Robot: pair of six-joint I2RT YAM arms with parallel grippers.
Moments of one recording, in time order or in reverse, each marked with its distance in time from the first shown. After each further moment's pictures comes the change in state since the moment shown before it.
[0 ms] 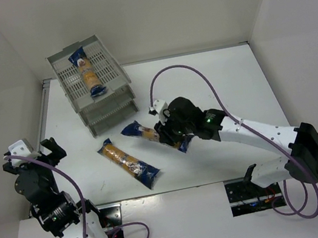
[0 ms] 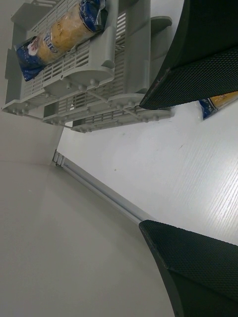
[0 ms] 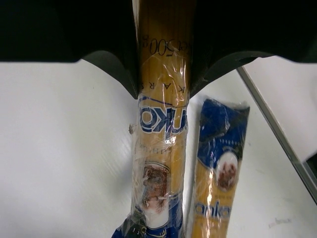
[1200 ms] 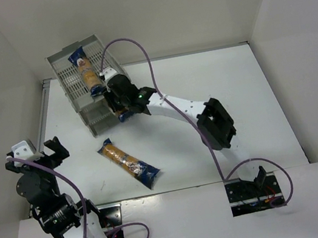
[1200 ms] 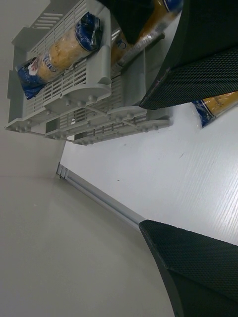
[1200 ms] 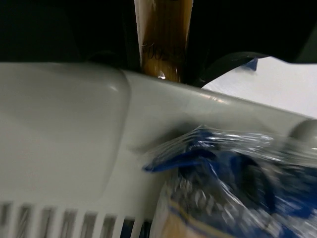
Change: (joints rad) left arm -0.033 -0.024 0.000 0.002 0.028 -0.004; right arm 0.009 0.875 0.984 0.096 0.291 0.196
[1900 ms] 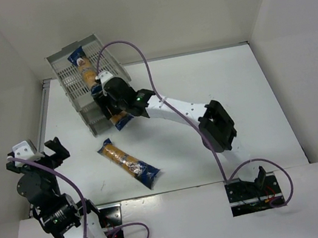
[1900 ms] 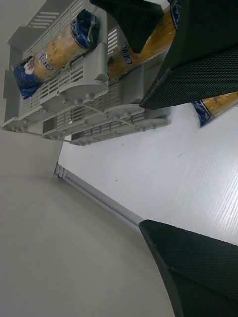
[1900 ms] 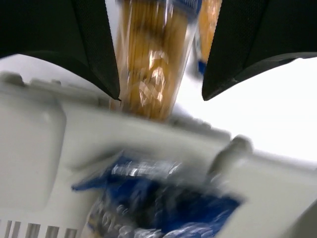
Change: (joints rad) left arm -0.002 -0.003 -0.013 0.001 0.000 0.000; right arm 0.039 0.040 0.058 -0.043 -0.002 0.027
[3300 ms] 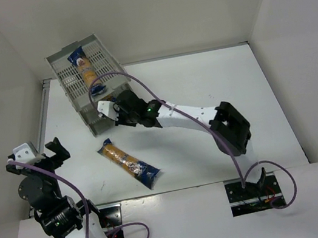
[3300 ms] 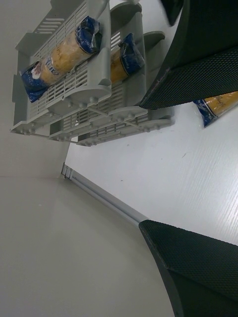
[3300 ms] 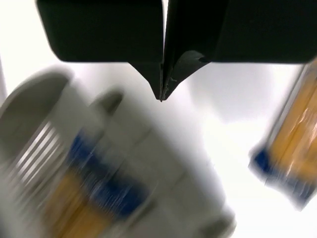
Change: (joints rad) left arm -0.001 -0.032 0.000 0.005 -0.001 0.001; right arm 0.021 -0.145 -0.296 0.093 -0.093 -0.738
